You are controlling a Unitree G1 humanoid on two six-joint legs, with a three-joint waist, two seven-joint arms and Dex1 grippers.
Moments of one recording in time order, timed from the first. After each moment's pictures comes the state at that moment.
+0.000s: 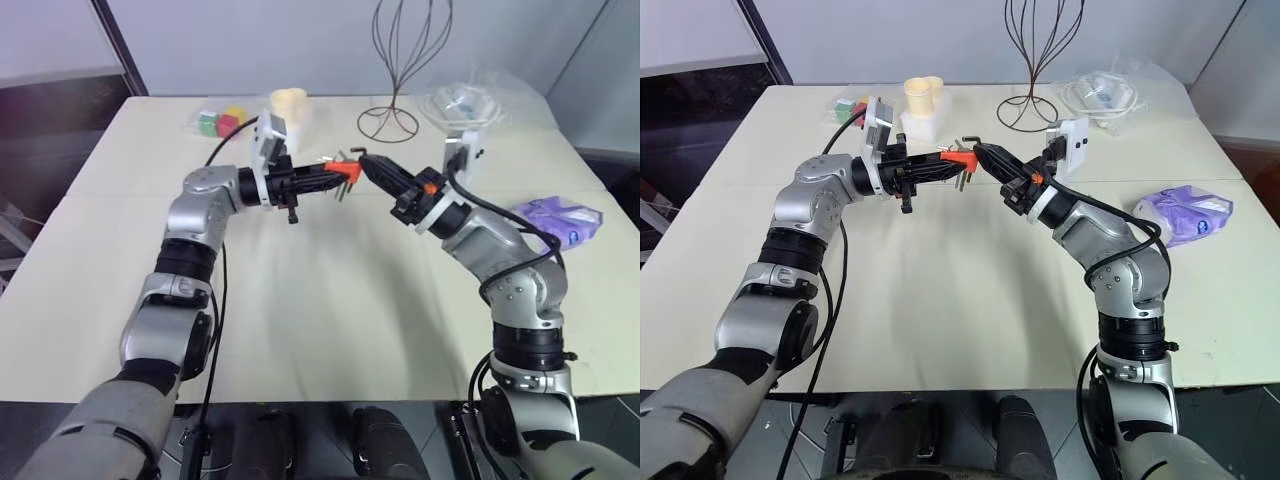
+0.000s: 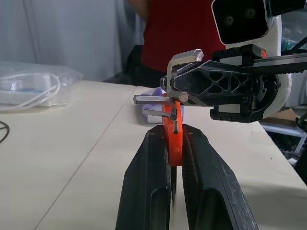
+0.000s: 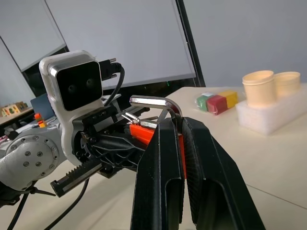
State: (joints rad) left arm -1.04 0.29 0.01 0.65 -0.38 0.23 -1.30; right arm -0.60 -0.32 -0.13 -0.19 0.75 0.67 0.50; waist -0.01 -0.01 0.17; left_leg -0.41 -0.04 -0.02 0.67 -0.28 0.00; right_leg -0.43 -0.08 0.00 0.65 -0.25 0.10
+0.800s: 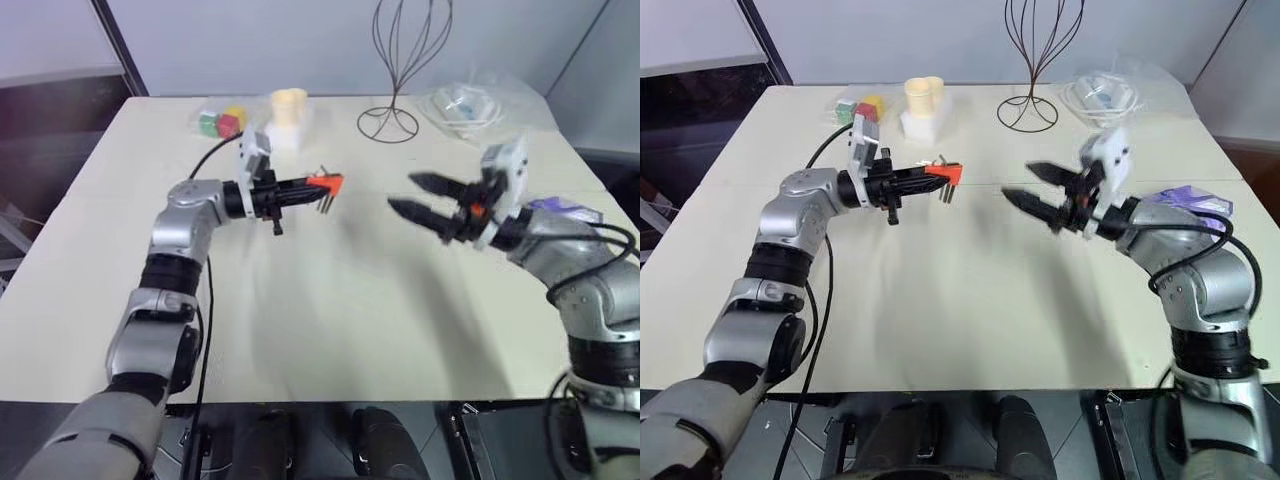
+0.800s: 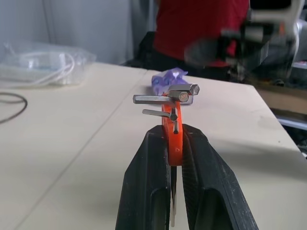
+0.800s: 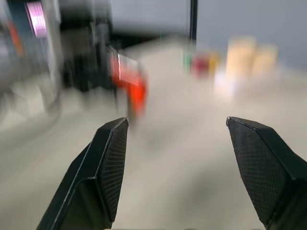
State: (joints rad) left arm -0.91 0.35 0.02 0.54 -0.37 0.28 -1.27; right arm -0.46 -0.73 -0.10 -0.25 0.62 0.62 0.77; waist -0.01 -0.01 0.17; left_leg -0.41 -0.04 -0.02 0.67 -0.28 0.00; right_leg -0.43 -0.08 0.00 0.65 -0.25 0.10
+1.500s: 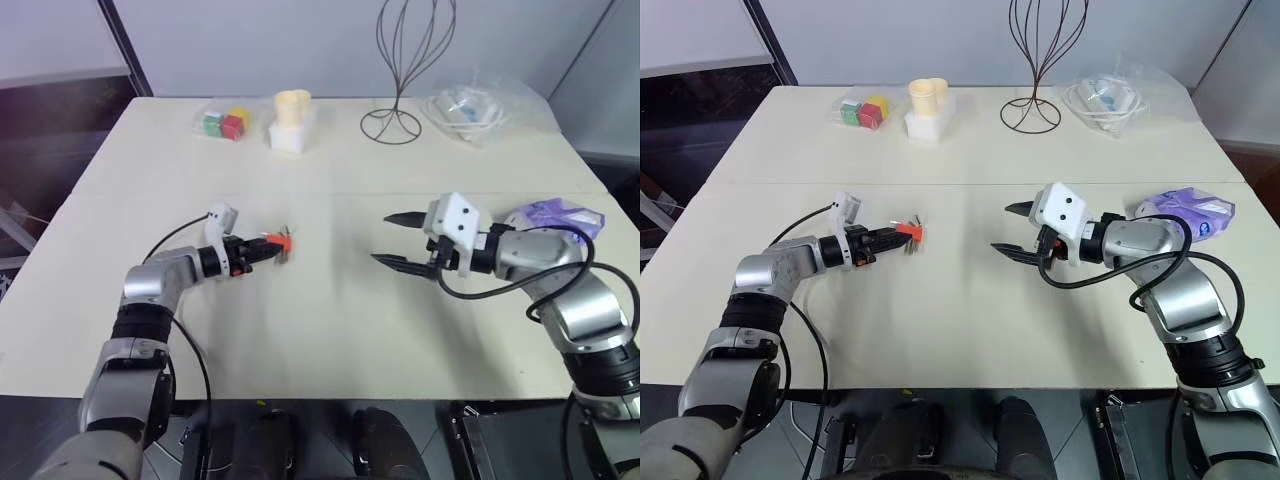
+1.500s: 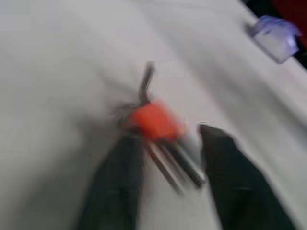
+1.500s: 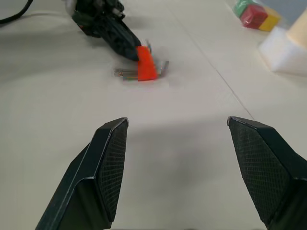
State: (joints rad) left arm -0.67 0.44 0.06 0.56 -0.40 0.63 -0.96; right arm -0.45 -0.77 0.09 -0.25 0.32 0.40 0.91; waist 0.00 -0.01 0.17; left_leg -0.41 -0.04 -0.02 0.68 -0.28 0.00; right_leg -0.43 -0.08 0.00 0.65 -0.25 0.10
